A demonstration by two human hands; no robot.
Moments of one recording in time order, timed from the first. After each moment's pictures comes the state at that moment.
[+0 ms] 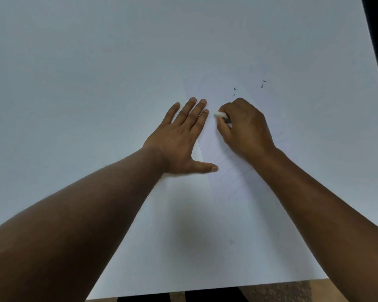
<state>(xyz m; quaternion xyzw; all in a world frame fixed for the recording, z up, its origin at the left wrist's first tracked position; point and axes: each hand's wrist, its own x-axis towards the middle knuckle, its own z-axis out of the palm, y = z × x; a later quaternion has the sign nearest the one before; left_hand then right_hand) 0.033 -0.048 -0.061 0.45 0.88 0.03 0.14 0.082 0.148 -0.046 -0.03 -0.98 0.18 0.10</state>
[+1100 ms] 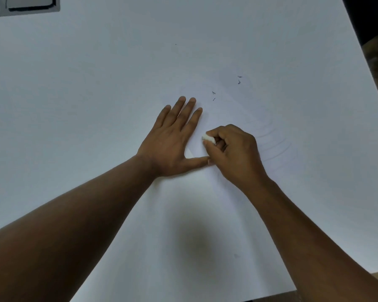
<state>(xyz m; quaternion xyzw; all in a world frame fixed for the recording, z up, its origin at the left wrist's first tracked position) 0.003 -0.032 -0.060 0.47 0.87 0.11 0.10 0.110 0.128 -0.038 -0.14 -0.92 0.36 0.10</state>
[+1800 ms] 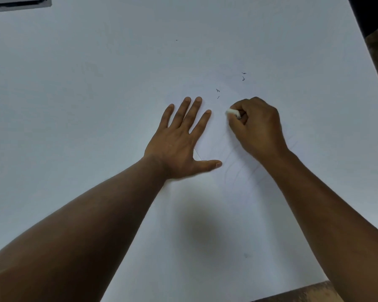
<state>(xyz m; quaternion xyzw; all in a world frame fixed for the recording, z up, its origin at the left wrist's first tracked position) -0.002 -0.028 -0.068 0.48 0.87 0.05 0.11 0.075 0.173 -0.044 -0.17 -0.95 0.25 0.12</state>
